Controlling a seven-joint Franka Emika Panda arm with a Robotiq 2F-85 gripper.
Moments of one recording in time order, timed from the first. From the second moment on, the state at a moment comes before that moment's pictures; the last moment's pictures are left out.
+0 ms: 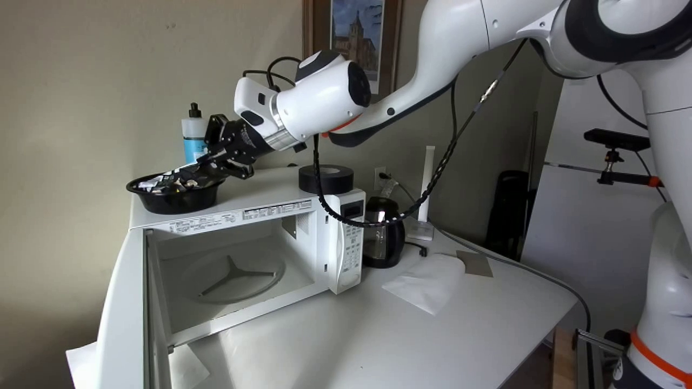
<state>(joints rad) 0.16 0.36 0.09 -1.58 -2.14 3.24 0.37</state>
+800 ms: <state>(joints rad) 0.09 0.14 -0.05 -1.76 -2.05 3.67 0.26</state>
